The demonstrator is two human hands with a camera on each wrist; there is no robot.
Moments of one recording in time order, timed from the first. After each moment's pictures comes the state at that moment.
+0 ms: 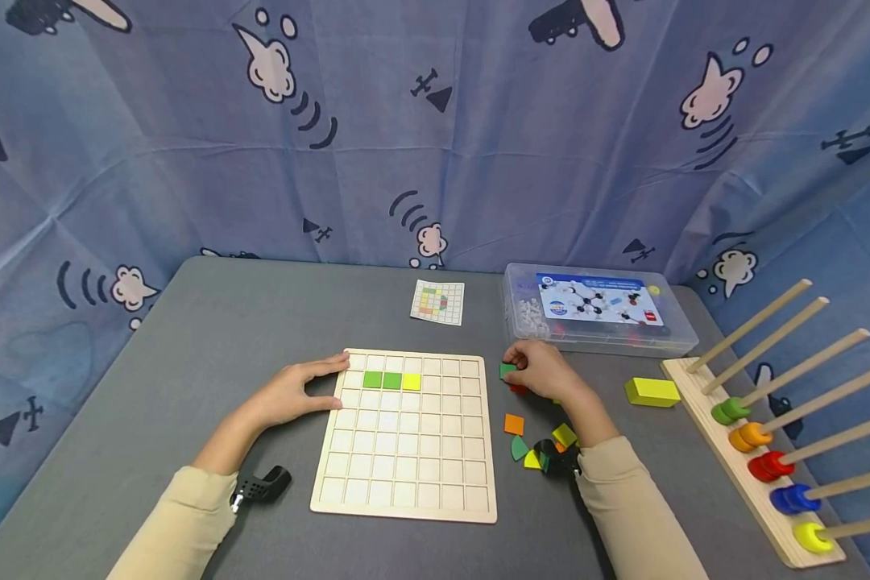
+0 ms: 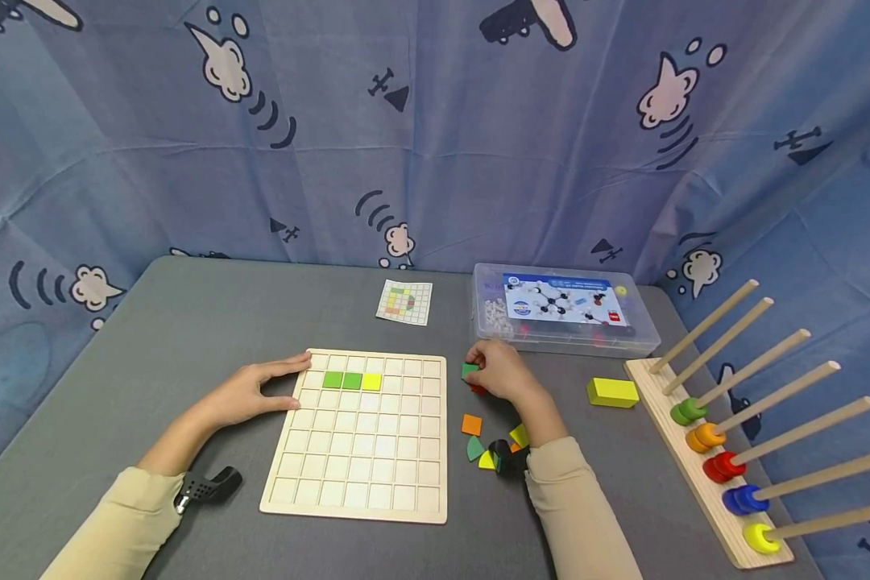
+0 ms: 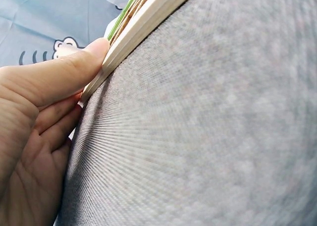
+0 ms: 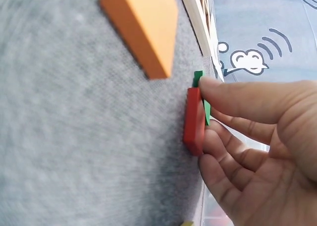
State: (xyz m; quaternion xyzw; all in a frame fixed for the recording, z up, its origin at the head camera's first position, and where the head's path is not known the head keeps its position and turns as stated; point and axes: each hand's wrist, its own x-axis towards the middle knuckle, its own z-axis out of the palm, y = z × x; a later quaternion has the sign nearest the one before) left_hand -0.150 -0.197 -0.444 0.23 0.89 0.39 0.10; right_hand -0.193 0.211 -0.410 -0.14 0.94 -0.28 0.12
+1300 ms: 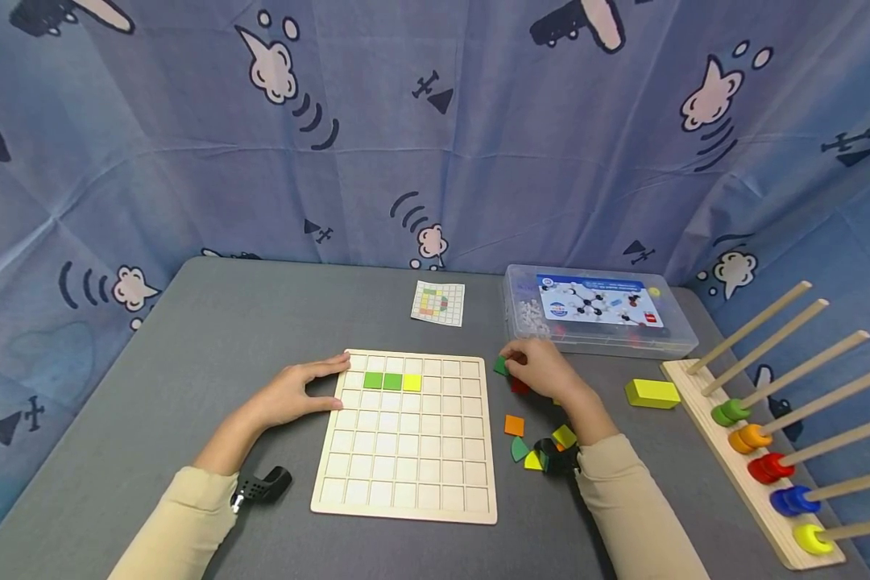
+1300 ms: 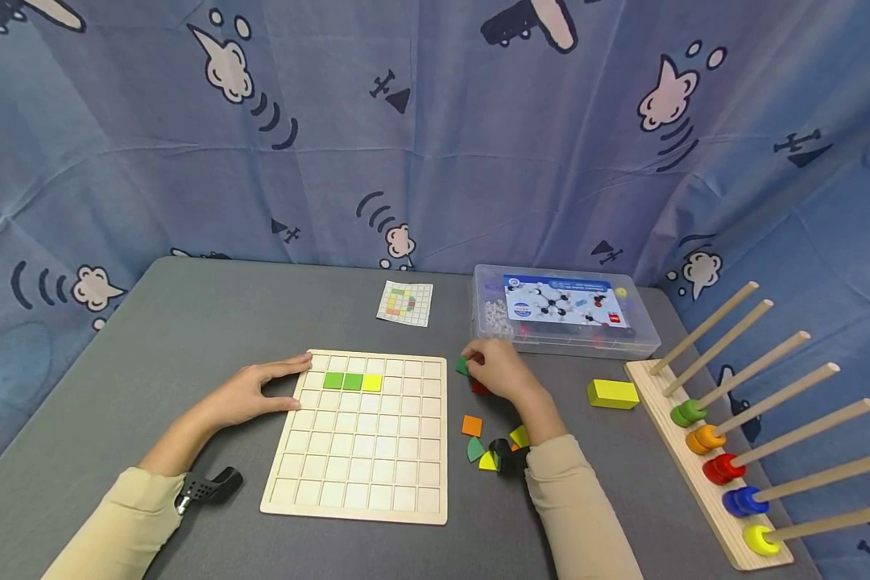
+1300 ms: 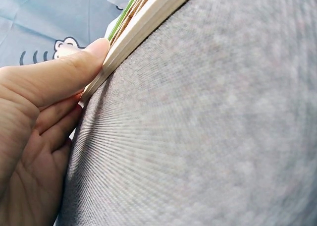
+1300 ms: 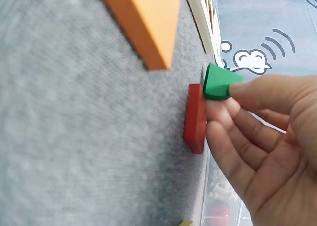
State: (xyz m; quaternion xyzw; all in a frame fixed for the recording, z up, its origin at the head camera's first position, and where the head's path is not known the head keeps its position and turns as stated) left_hand -0.150 -0.197 -0.443 0.23 0.89 0.38 0.09; right_hand -0.195 0.209 -0.411 -0.17 0.94 -0.27 0.08
